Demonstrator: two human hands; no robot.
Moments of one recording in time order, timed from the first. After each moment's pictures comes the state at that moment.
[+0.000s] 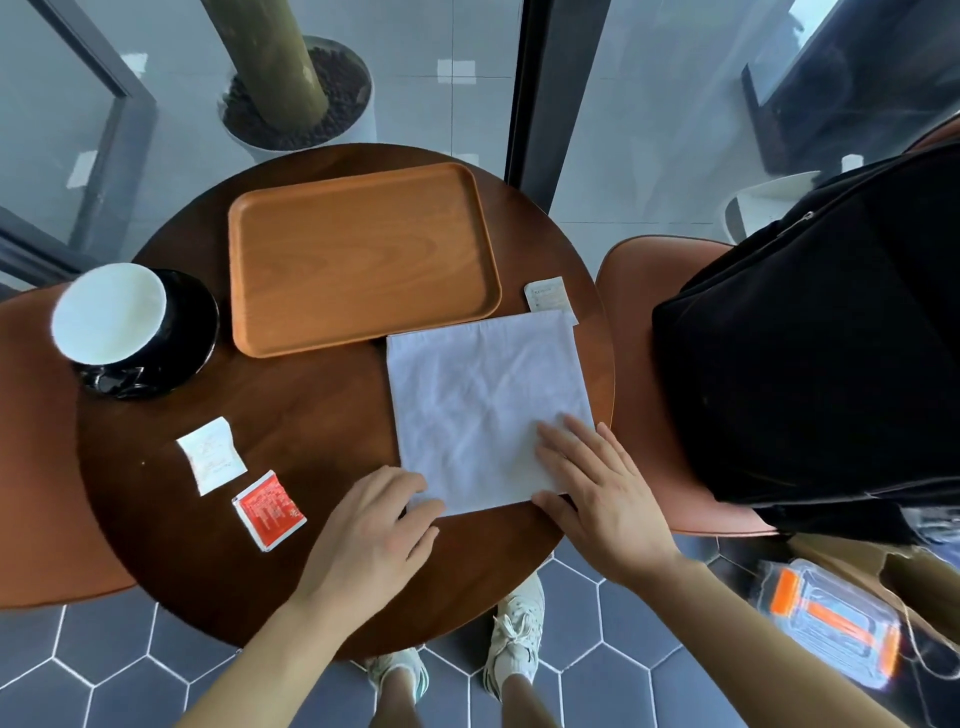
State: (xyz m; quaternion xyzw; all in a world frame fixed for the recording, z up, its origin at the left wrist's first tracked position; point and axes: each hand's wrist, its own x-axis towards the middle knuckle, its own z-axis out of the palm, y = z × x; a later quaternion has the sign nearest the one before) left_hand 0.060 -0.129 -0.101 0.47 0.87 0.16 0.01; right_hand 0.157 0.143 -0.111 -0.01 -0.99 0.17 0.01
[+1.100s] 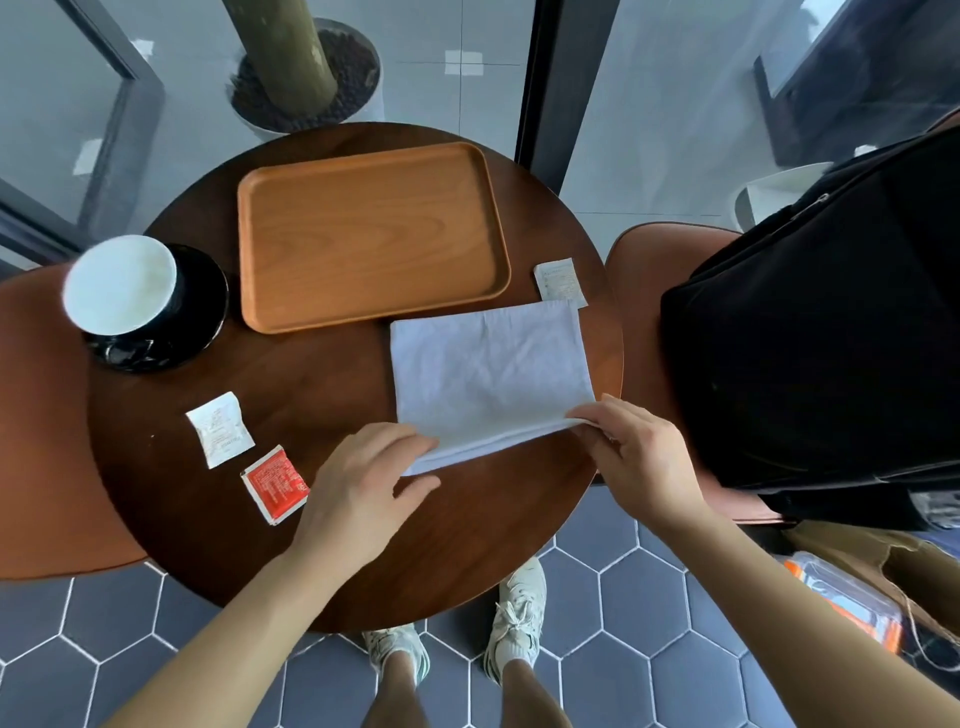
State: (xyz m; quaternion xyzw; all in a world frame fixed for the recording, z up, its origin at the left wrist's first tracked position) left_hand 0.043 -0.124 -0.076 0.35 0.89 0.27 0.06; right_hand 0.137 0.159 -0.076 -0.09 -0.94 0.32 0.09
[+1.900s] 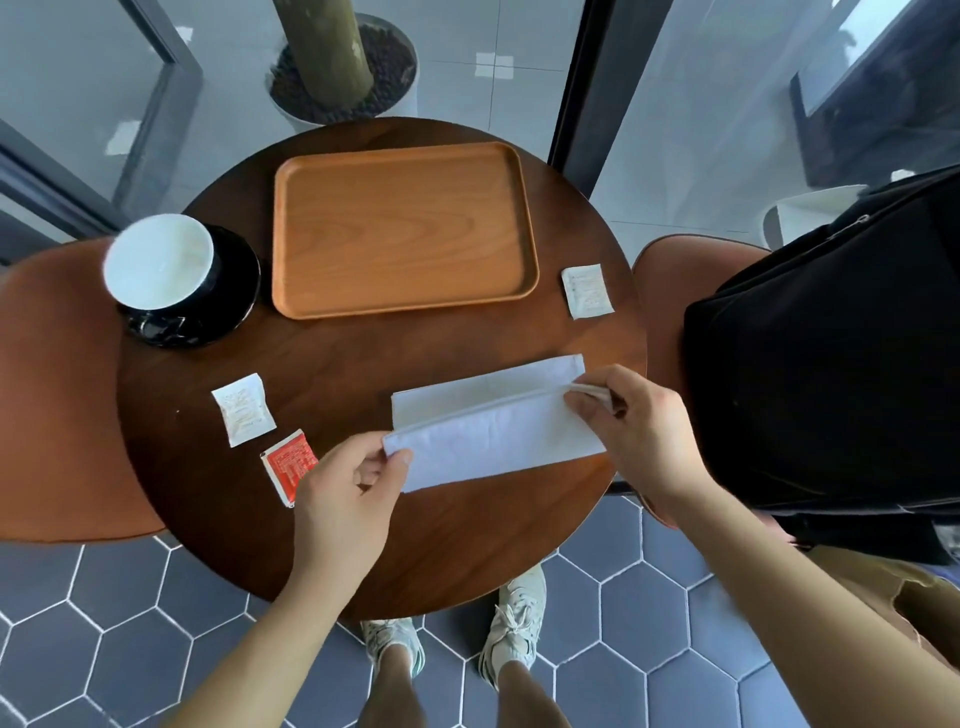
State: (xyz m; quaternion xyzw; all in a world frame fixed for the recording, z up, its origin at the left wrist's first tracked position) left_hand 0.069 -0.137 -0.070 0.04 0.89 0.45 0.05; right_hand 0.101 0.154 -0.067 -0.15 -0.89 0.42 0.05
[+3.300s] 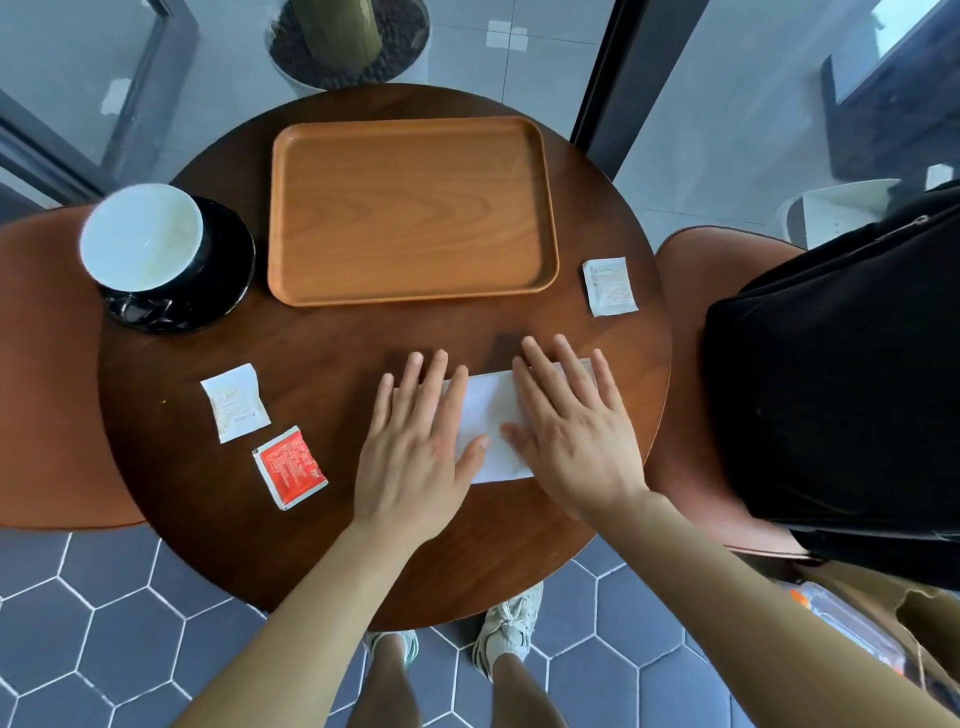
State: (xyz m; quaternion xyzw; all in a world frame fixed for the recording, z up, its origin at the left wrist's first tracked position) left_hand 0.036 -0.092 -0.111 0.28 0.95 0.08 0.07; right_hand 0.079 0.105 -0.102 0.03 -1.00 0.06 -0.02
